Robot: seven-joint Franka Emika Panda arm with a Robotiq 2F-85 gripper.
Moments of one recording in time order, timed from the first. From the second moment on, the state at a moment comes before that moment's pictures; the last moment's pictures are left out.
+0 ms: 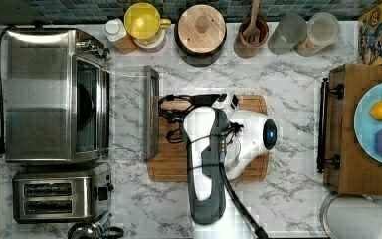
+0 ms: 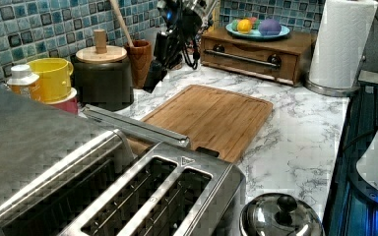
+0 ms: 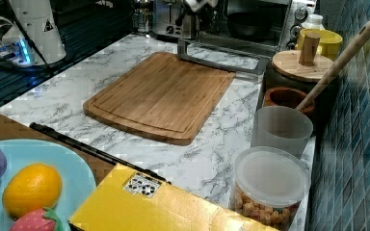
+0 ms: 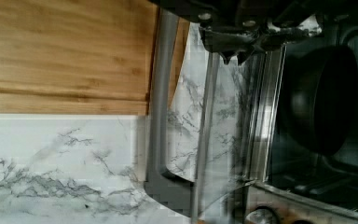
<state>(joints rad) -0.04 0.17 -0.02 -2.29 1.11 0.69 -1.69</state>
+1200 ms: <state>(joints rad) -0.04 0.37 0.00 -2.20 1.21 0.71 -1.72</state>
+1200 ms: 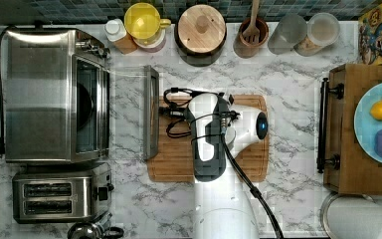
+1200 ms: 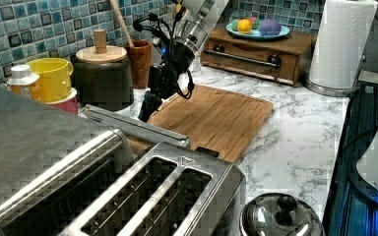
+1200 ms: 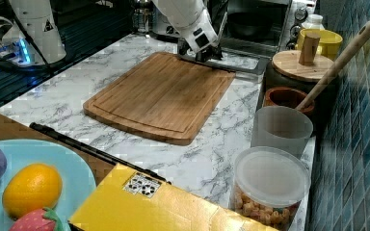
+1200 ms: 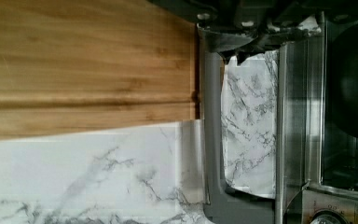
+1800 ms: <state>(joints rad) -0.02 0.46 0.01 -2.13 1.17 0.60 -1.67</state>
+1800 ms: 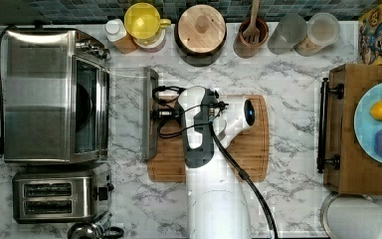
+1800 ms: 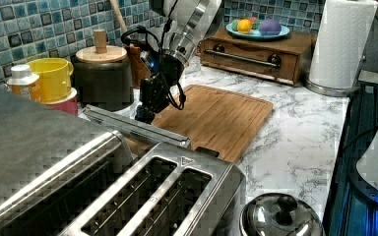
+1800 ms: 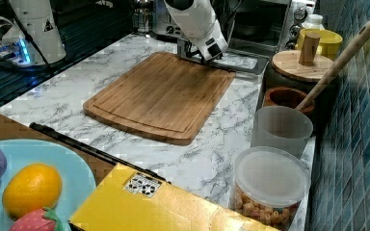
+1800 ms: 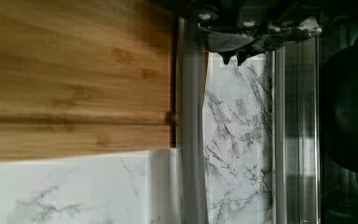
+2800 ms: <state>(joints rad) -0.04 0.47 0.03 -2.10 1.05 0.56 -1.63</state>
